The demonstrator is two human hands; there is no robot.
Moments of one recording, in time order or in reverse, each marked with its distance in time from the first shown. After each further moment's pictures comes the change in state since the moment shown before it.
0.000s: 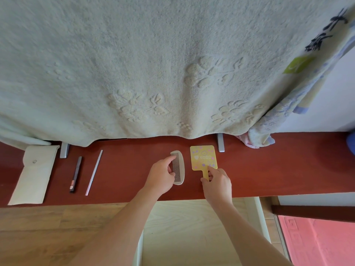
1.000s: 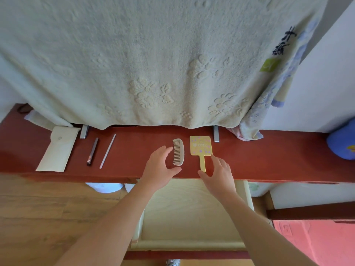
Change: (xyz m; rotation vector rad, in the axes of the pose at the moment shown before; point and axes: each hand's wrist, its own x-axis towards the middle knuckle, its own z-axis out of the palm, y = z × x) left_hand -0.093 0.019 -0.019 -0.004 0.146 0.058; right_hand -0.064 0.006 -0.048 -0.039 -0.027 -0.167
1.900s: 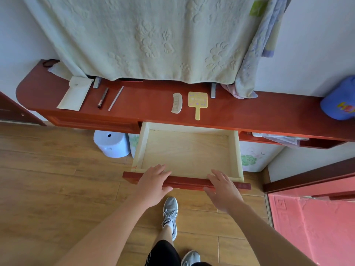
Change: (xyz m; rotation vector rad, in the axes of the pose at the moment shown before) left_hand -0.239 -0.050 0.097 0.513 -0.202 0.129; right_hand -0.190 0.157 0.027 -0.355 -0.360 -0.258
